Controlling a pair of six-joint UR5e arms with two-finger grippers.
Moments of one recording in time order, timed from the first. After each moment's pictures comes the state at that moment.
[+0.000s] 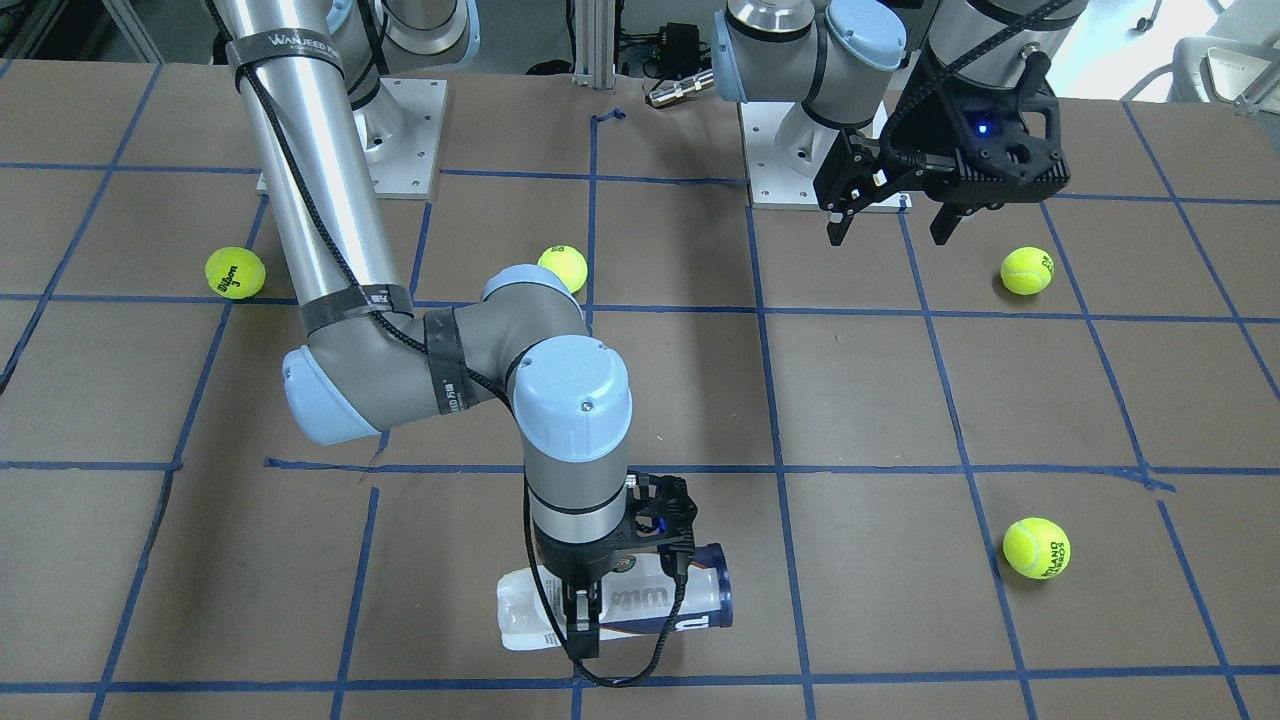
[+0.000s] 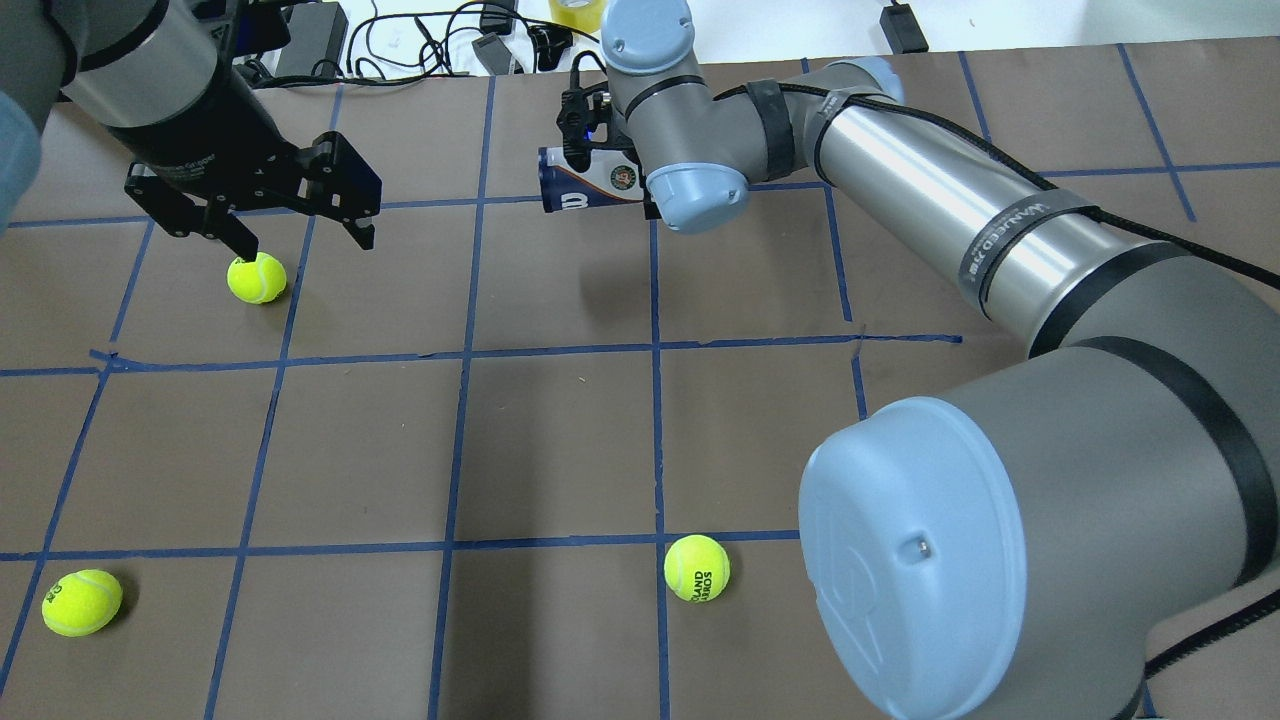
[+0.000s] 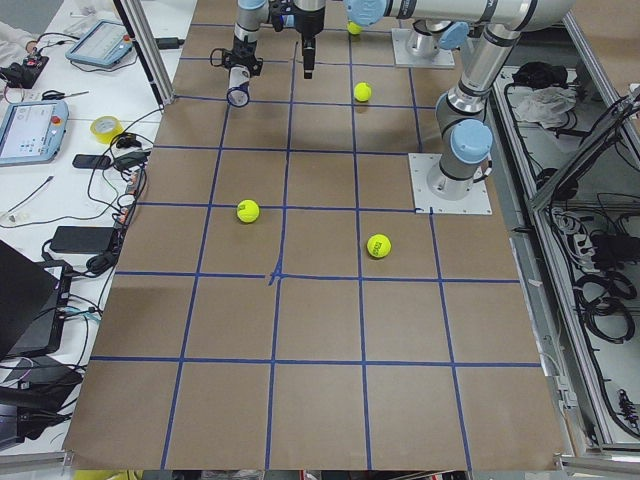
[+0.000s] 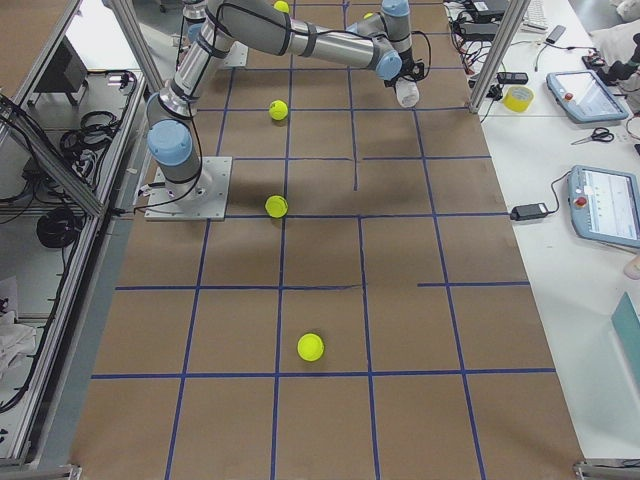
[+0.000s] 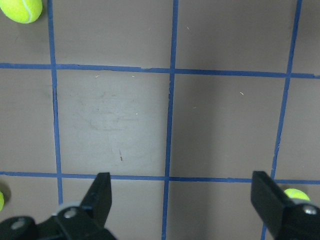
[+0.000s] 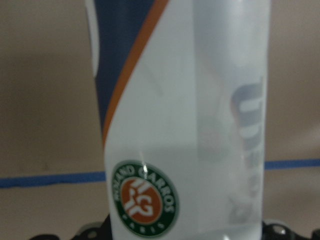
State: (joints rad) left arm -1.53 -1.51 -1.58 -1.59 1.56 -0.03; right arm 1.92 -0.83 1.23 -2.27 -1.64 -1.27
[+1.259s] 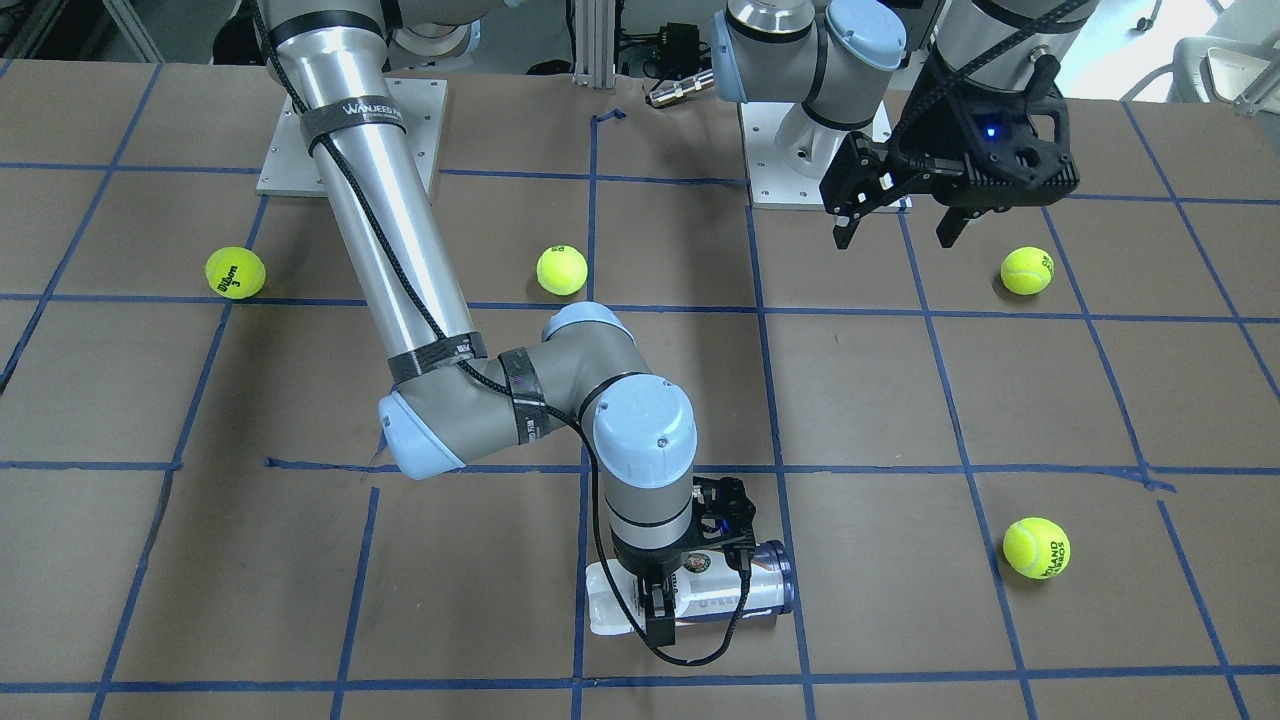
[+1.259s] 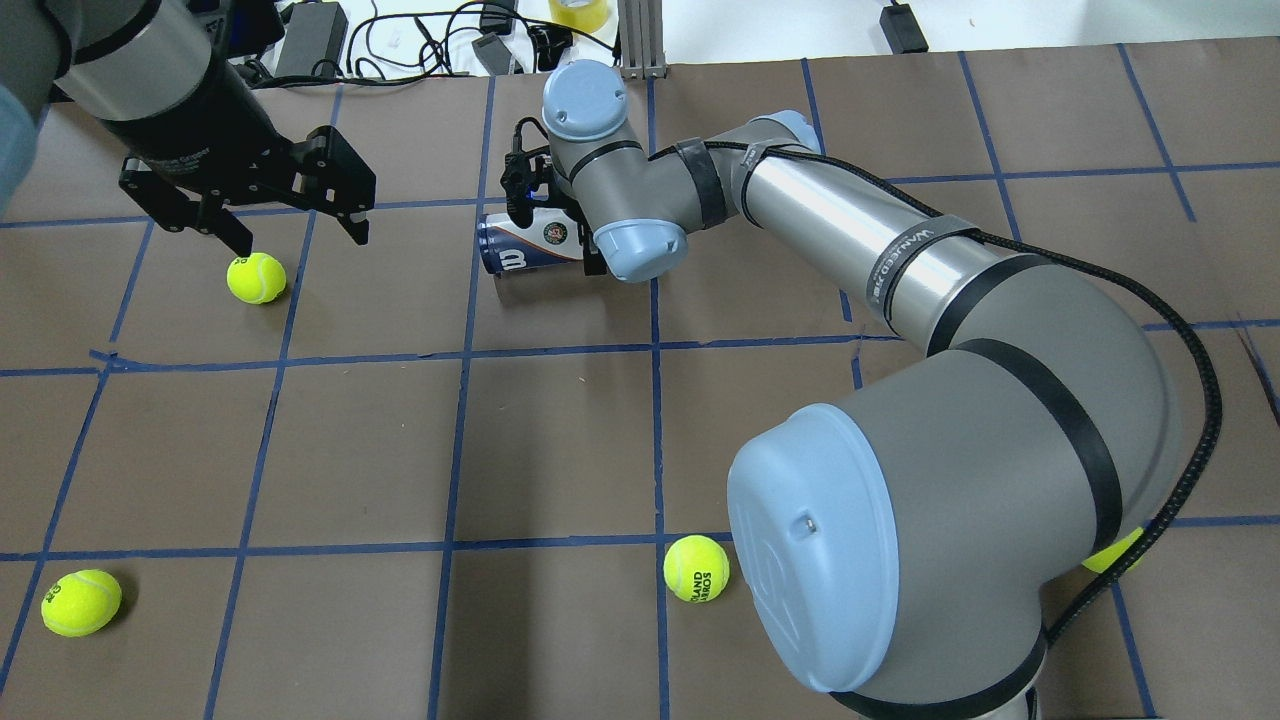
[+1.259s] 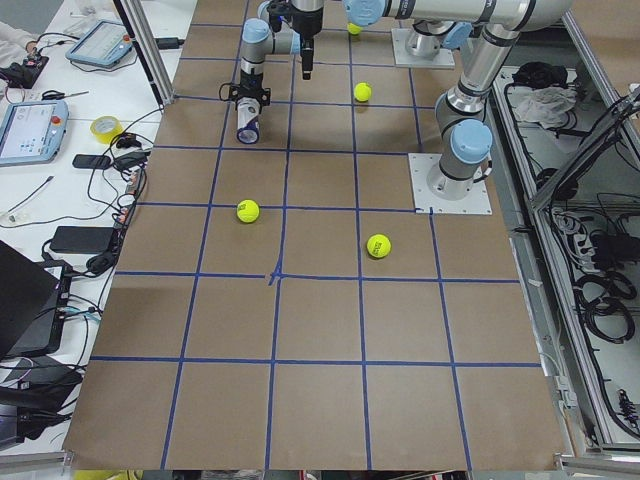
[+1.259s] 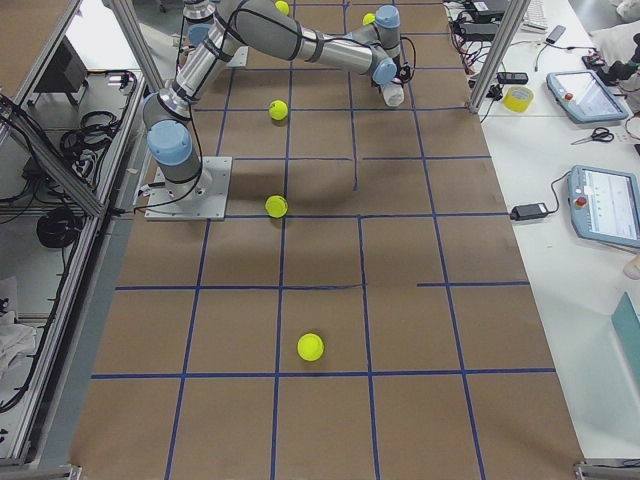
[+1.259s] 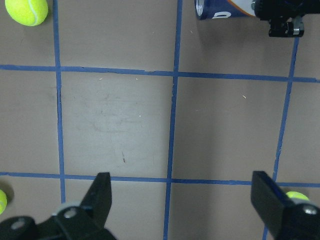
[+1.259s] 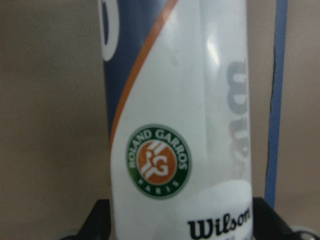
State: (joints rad) left arm -1.53 -1.52 -1.57 -1.59 1.56 -0.03; right arm 1.98 -0.73 1.21 -2.30 -1.57 -1.23
